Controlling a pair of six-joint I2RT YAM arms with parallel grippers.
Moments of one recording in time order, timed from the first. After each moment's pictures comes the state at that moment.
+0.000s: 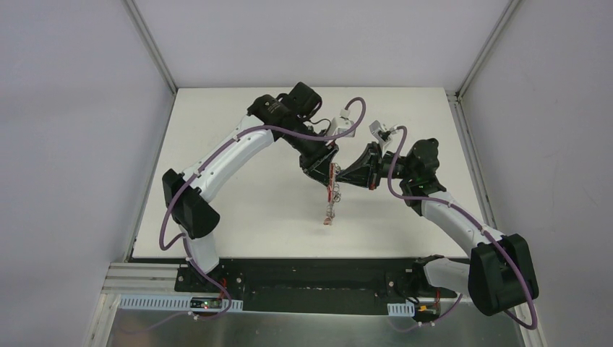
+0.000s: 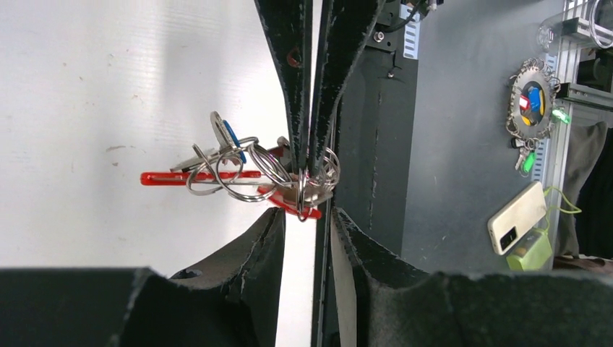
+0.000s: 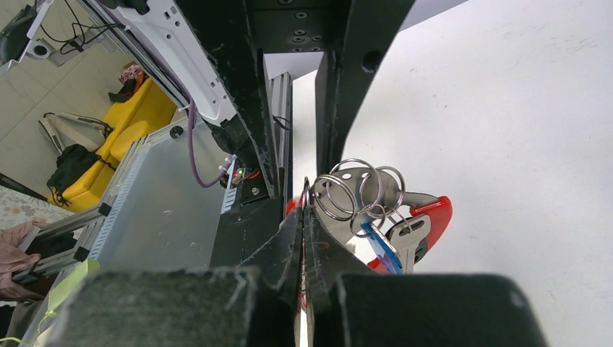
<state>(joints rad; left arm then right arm) -0.72 1.80 1.94 -1.23 0.79 0.38 0.35 1.19 0.64 0.67 -1.21 0.55</state>
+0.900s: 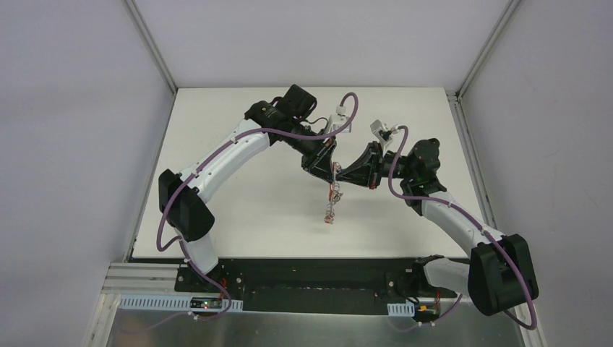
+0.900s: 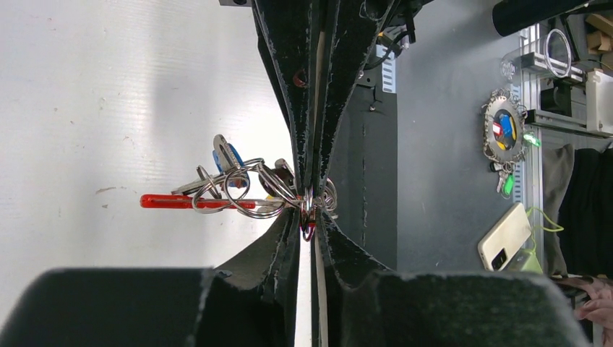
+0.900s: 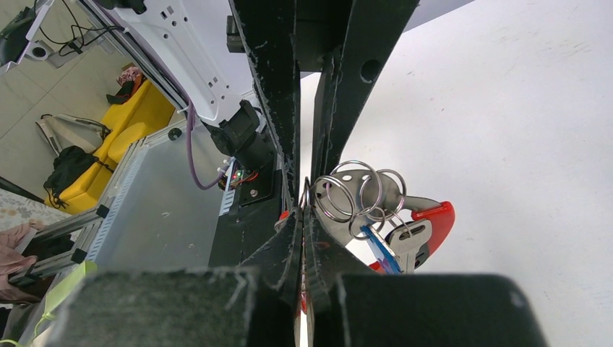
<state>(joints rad) -0.69 1.76 1.79 -1.01 0.92 0.31 0.34 1.19 0.64 0.69 -1.21 0.57</state>
